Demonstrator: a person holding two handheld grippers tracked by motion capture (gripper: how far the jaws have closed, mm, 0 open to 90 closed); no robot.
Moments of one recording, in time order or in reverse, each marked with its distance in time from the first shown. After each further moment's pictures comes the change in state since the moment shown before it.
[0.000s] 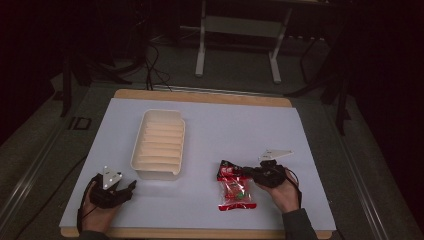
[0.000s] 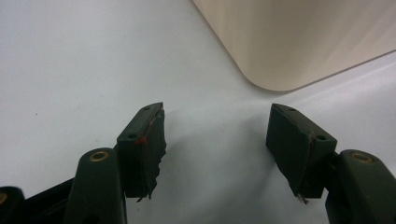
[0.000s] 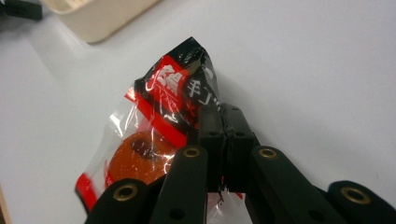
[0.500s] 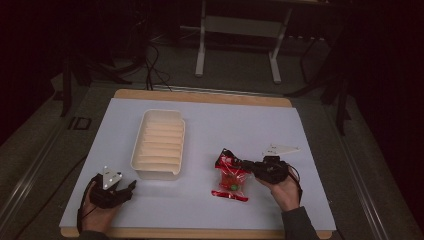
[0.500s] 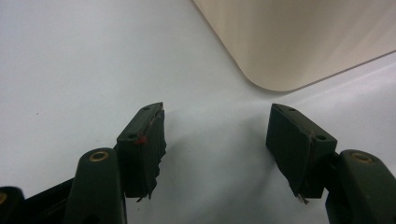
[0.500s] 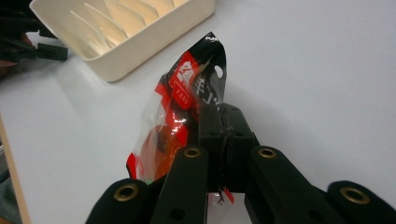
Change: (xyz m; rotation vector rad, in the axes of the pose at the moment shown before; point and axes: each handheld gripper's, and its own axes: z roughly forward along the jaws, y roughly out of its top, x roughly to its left) left arm 0.000 0.000 0.000 0.000 0.002 -0.002; right arm 0.004 0.016 -0.014 -0.107 0.018 0.013
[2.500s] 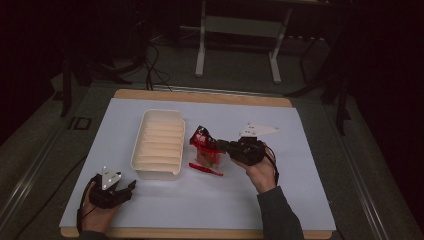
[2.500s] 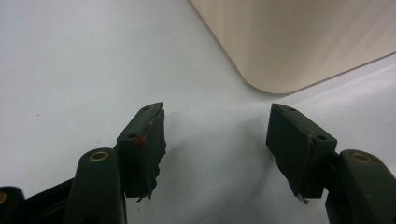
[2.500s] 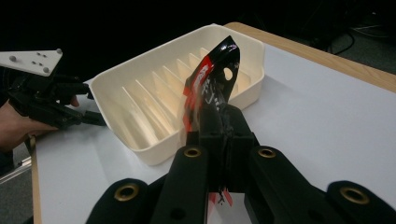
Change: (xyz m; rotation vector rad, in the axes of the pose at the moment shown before) left arm 0.001 0.000 -0.001 -0.013 -0.005 -0.004; right arm 0.037 0.074 0.032 -0.146 0.107 -0.099
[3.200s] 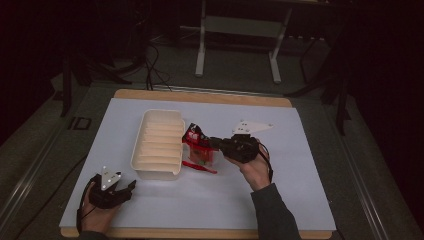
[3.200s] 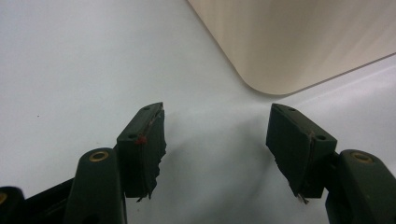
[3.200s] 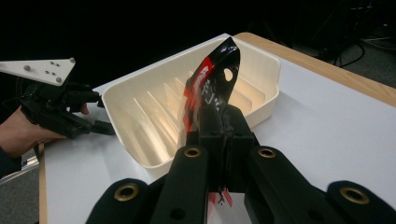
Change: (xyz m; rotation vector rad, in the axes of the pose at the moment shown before) left arm 0.000 0.000 -0.001 -0.011 -0.004 -0.005; right arm 0.010 0.014 0.011 -0.017 0.030 -0.029
